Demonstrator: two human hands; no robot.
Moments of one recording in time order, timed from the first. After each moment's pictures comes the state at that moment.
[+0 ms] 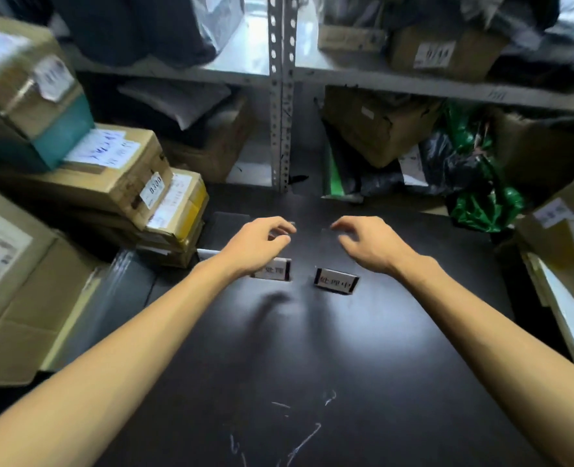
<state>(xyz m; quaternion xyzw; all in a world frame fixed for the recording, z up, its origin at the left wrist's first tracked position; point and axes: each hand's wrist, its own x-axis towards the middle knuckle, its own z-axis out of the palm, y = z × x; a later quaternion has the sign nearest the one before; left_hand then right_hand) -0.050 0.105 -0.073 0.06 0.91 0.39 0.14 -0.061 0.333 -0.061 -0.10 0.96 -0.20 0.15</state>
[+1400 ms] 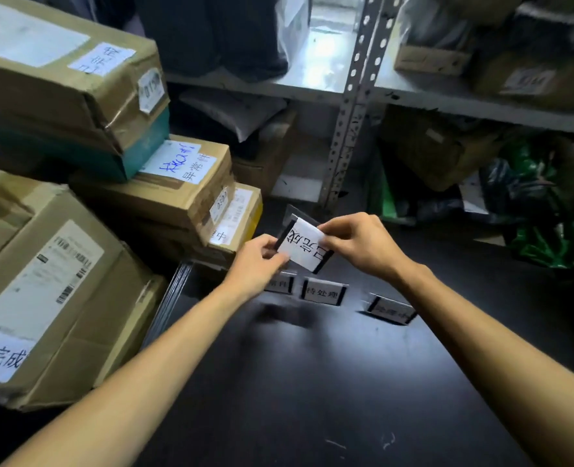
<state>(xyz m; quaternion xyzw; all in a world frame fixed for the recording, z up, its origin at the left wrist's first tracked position) -0.059 0.001 -0.113 -0.10 0.80 0.59 0.09 -0.097 0.204 -0.054 -0.15 0.91 -0.38 0.12</state>
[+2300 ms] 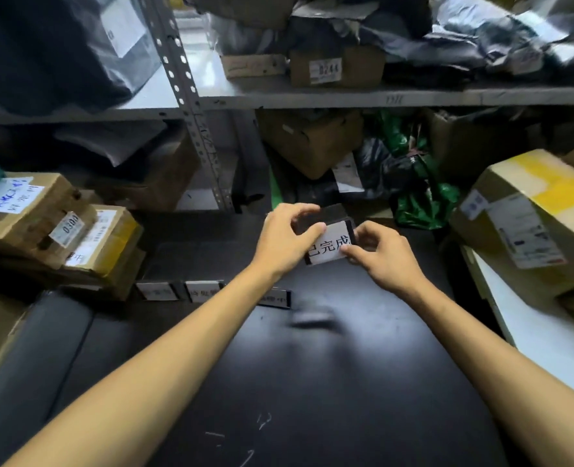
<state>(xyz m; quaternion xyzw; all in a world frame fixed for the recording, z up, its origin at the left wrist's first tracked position) -0.069 0.303 -0.057 0.08 0.87 0.49 -0.01 -0.036 0.490 -0.071 0.03 0.88 -0.48 0.01</state>
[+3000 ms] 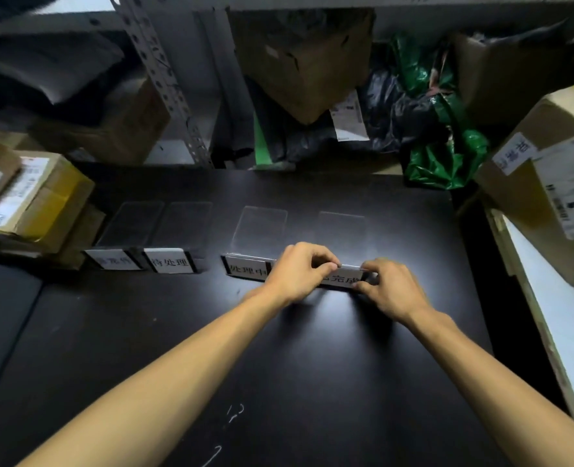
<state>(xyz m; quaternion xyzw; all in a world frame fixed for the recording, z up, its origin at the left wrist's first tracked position) -0.053 0.346 -0.202 0.10 0.89 0.42 0.17 -0.020 0.538 -0.219 0.04 0.96 -0.25 0.15</state>
